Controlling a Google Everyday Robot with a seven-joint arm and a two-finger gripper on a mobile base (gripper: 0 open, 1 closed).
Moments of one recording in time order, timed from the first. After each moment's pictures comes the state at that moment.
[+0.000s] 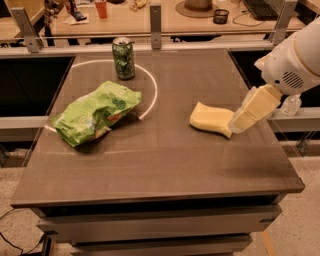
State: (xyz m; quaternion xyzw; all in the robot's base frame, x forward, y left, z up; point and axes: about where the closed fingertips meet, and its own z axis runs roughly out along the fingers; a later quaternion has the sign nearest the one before) arm 0.507 -0.195 0.936 -0.49 0.82 0.03 0.28
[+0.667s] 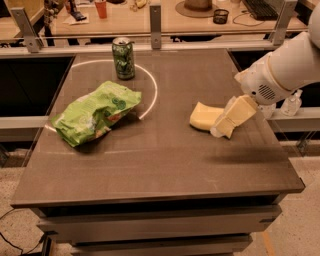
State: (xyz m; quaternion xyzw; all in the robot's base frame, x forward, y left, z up) arm 0.533 -0.167 0.890 -0.50 0.81 0.09 0.29
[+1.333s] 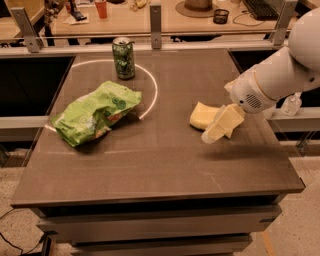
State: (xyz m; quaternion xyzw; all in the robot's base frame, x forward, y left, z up) arm 0.539 -0.152 0.859 -0.50 0.81 0.11 0.28
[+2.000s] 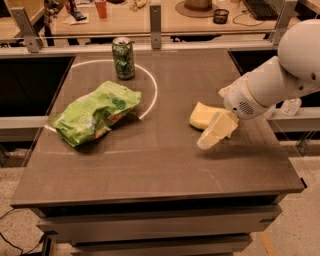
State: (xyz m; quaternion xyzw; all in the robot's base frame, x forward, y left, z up) arm 0.538 -0.140 0.840 -0.51 0.81 0.12 0.28
